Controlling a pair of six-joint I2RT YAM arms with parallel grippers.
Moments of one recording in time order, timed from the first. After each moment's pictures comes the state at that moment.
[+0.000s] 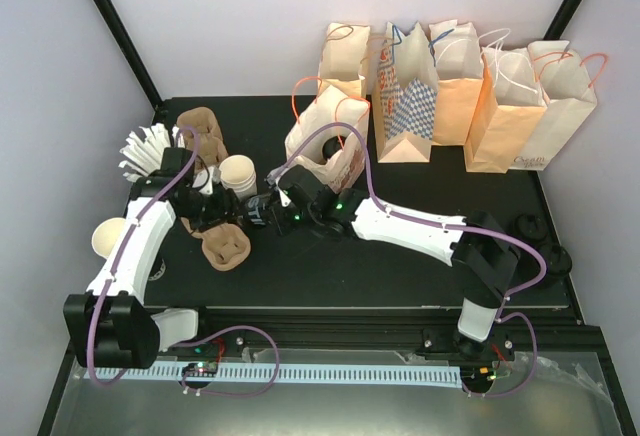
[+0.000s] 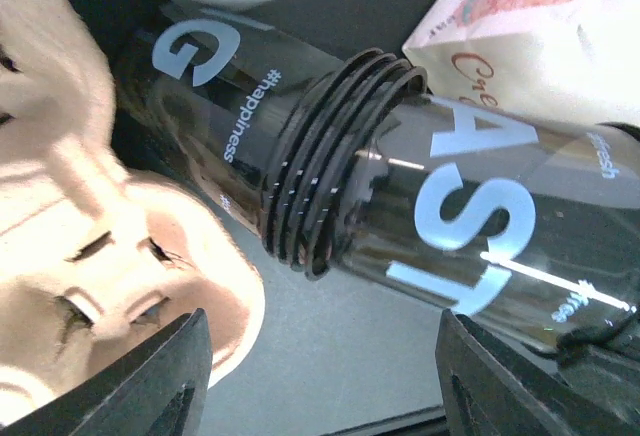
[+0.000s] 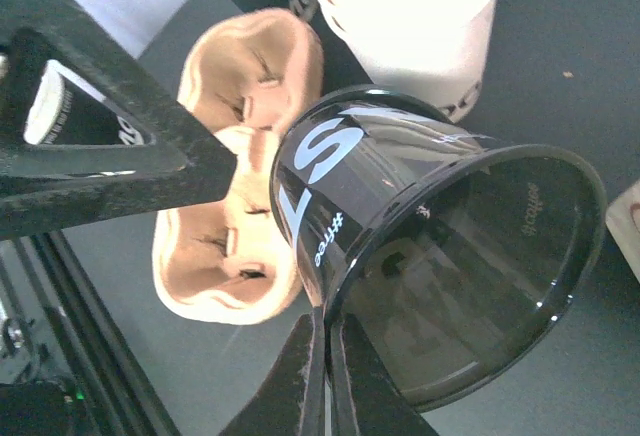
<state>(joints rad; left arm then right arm) 0.00 1.21 1.00 -1.01 0.44 -0.35 1.04 1.78 1.38 -0.32 -0.06 0.45</state>
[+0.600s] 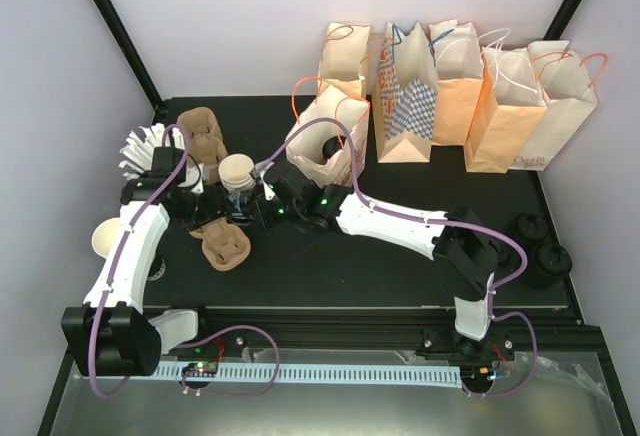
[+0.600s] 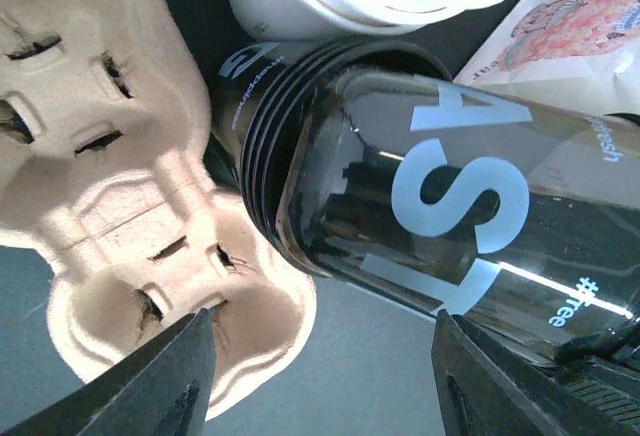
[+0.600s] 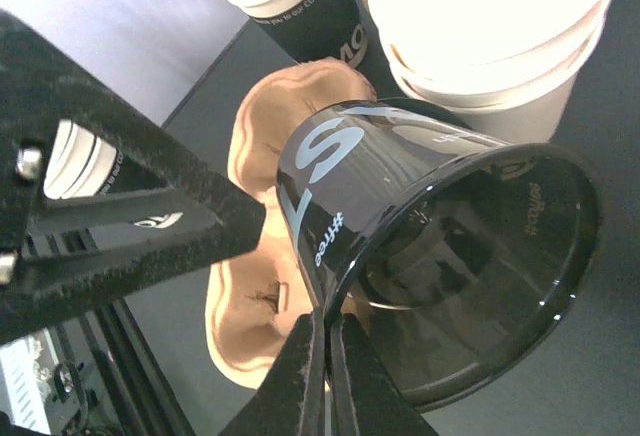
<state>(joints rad) 0.04 1.16 1.03 -1.04 0.34 -0.35 1.06 1.88 1.50 -0.27 -0.09 0.49</state>
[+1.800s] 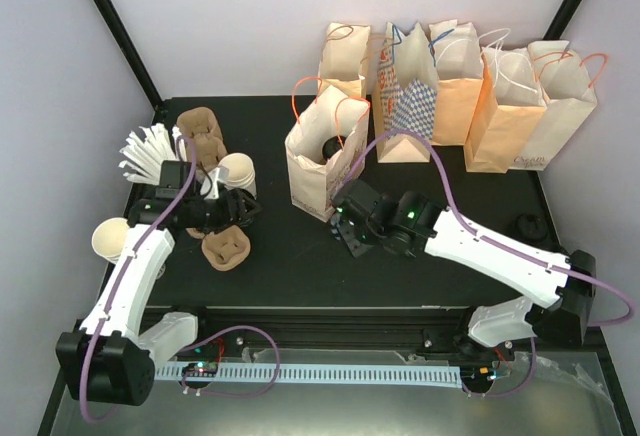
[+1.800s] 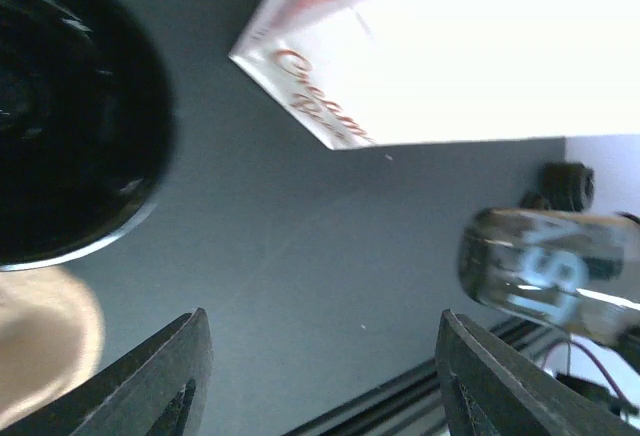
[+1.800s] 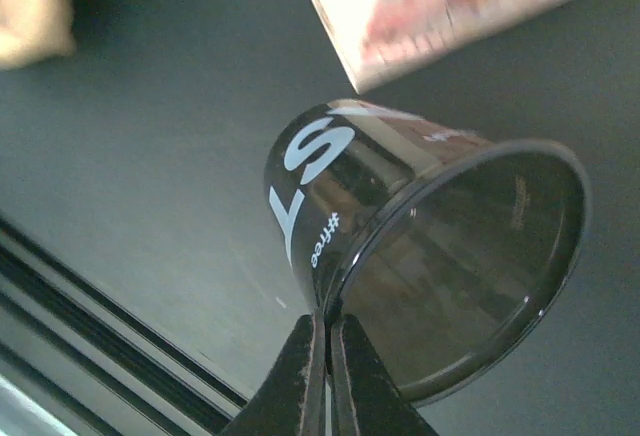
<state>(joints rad) -0.03 1.02 0.89 -0.85 0.62 -0.43 1.06 1.36 1.33 -0.99 0.19 0.41</state>
